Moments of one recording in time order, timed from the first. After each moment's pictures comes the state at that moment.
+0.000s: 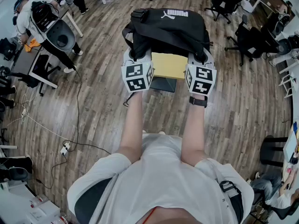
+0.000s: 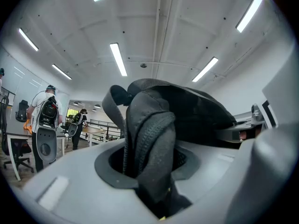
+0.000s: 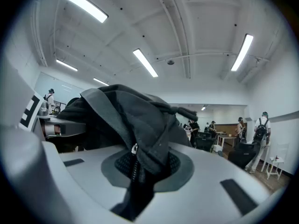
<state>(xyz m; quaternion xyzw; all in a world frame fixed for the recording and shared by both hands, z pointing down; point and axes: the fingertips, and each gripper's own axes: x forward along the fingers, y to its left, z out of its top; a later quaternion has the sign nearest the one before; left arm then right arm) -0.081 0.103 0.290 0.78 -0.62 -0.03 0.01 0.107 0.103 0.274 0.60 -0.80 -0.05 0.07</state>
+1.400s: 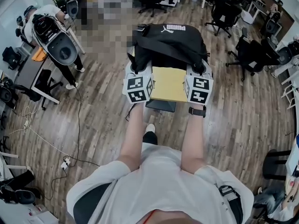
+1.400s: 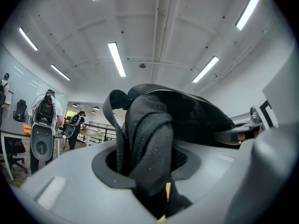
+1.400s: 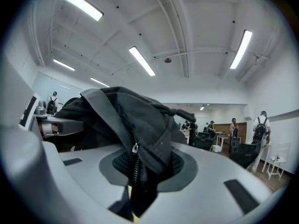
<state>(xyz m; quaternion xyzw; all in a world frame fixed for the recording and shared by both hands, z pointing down) -0.050 0.025 0.295 0.78 -0.62 -0.04 0.01 0.140 0.022 0.283 0.60 -0.79 -0.05 0.07</state>
